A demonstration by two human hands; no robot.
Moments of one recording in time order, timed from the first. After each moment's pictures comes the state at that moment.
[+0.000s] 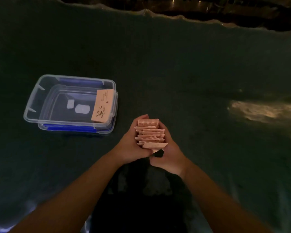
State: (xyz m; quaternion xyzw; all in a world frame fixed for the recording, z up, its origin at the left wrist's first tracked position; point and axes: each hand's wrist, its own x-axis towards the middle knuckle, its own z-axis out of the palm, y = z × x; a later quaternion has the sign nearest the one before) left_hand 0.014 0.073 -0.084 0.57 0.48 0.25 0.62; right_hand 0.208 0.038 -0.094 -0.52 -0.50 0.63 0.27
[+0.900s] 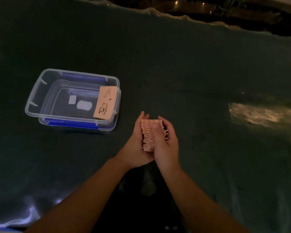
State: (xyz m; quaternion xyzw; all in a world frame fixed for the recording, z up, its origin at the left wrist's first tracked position) left_hand 0.026 0.059 -0.107 0.62 0.45 0.30 0.57; right_hand 0.149 0.042 -0.073 -0.63 -0.30 0.52 0.49
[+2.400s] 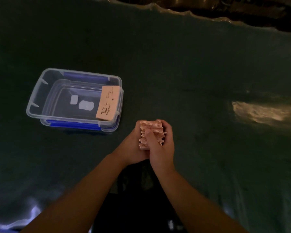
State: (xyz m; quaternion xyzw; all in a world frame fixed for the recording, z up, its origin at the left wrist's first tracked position) left_hand 0.008 0.075 -0.118 0.64 0.47 0.26 0.55; right_hand 0.128 0.037 -0.089 -0.65 -0.33 0.49 0.48
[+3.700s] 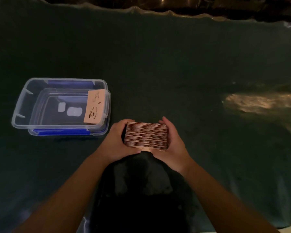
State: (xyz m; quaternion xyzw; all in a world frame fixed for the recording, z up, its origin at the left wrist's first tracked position) left_hand -0.017 0.083 -0.103 0.65 0.55 0.18 0.48; right_hand 0.222 0.032 -0.108 -0.58 -0.47 0.58 0.33
